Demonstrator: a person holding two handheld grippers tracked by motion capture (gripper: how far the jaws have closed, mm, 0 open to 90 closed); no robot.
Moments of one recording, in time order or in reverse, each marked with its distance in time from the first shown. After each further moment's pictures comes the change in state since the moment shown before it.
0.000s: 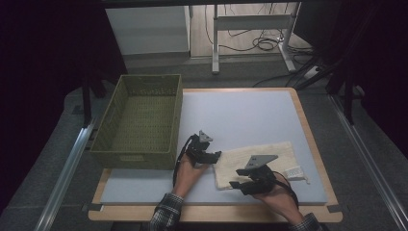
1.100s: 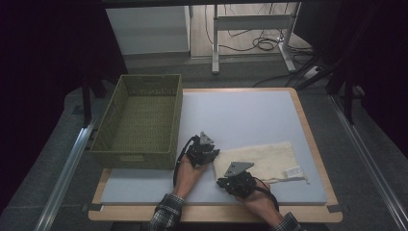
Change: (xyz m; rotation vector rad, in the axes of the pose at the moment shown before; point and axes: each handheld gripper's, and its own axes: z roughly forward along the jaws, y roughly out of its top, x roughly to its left) left arm -0.006 -0.002 -0.004 -0.016 -0.056 0.056; right arm 0.029 0.007 0.048 0.038 -0.053 -0.074
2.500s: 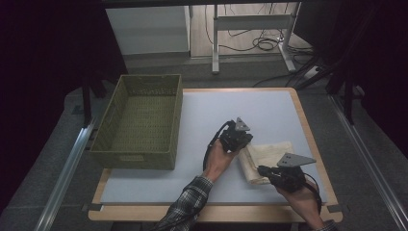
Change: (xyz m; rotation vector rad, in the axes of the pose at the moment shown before) left arm -0.056 0.101 0.035 -0.092 -0.119 0.138; right arm -0.059 -0.047 -0.108 -0.177 -0.134 0.166
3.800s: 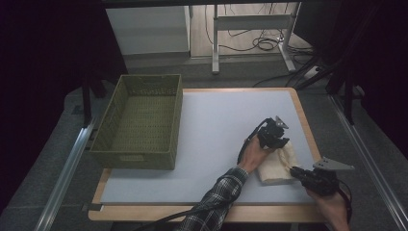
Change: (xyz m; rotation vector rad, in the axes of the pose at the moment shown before) left arm -0.039 0.056 0.096 0.017 -0.110 0.015; right arm -0.060 -0.058 -0.049 -0.011 -0.179 0.163
